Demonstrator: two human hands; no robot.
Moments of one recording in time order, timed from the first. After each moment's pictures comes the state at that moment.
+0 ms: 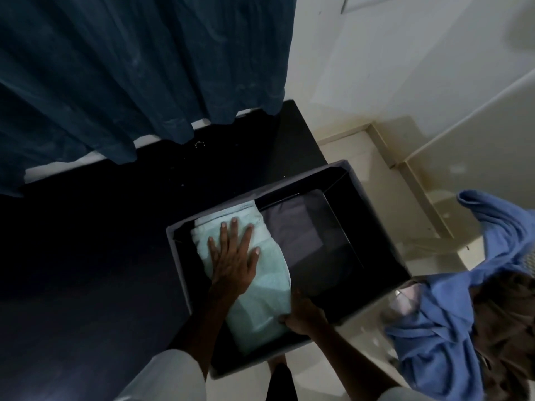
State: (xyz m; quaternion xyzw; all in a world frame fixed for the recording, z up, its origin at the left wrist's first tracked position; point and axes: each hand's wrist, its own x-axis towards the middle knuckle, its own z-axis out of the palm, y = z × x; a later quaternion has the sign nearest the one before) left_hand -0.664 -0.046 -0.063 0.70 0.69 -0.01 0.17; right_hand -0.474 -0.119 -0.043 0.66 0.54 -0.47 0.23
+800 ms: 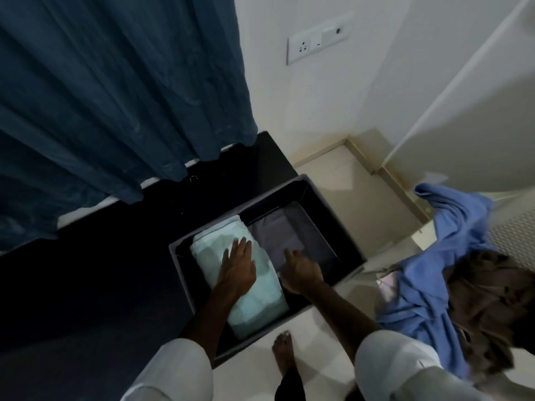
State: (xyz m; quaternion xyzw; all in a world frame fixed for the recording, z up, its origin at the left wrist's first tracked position) left_hand -0.617 -0.054 0.044 0.75 0.62 -0.12 0.21; right_hand -0.433 -0.072 0.066 0.68 0.64 -0.35 0.10
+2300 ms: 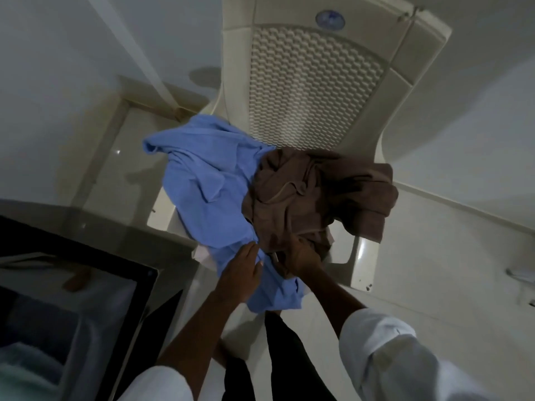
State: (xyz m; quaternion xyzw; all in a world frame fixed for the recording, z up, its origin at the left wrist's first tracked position) left_hand -0.069 -0.216 -0.101 0.89 0.26 -0.09 0.36; right_hand 0.088 -0.351 -0.167 0.86 0.28 -0.42 -0.13
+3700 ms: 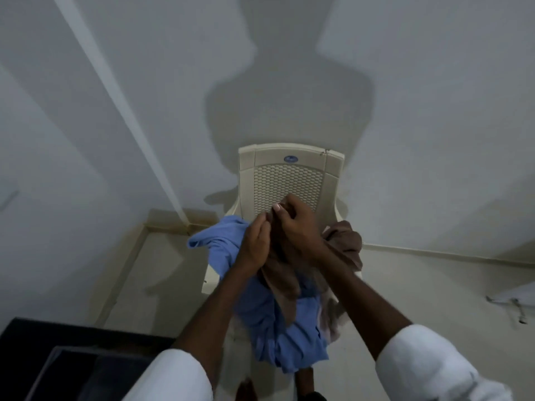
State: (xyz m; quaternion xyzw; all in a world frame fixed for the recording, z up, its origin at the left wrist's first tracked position) left_hand -0.021 -0.129 0.240 0.76 0.24 0.15 0.59; right_hand 0.051 -0.232 0.287 0.80 0.26 -0.07 -0.54
